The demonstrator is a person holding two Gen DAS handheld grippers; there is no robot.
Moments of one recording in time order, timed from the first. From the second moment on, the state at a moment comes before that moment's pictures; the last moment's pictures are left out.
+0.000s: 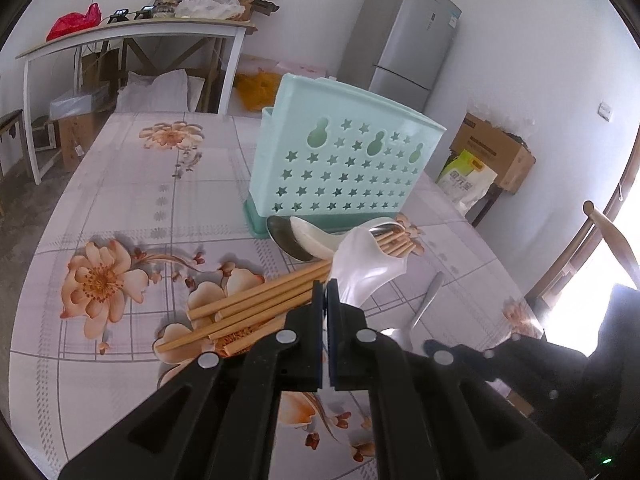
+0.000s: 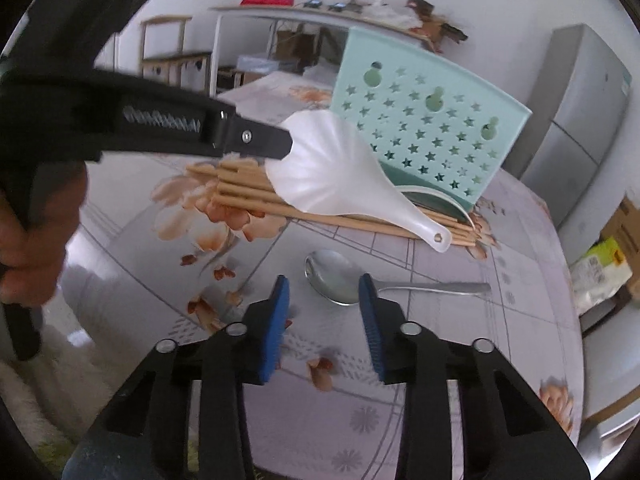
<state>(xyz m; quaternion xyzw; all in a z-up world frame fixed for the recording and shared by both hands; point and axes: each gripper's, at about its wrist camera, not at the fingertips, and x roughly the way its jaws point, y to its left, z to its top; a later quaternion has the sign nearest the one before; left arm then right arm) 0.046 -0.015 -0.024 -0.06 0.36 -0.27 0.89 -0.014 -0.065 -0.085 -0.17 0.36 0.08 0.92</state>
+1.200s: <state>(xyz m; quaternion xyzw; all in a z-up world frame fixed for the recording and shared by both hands) 0.011 0.021 0.090 -0.09 0.20 -0.31 0.93 -0.046 -0.121 -0.006 -0.03 0.26 0.01 0.96</state>
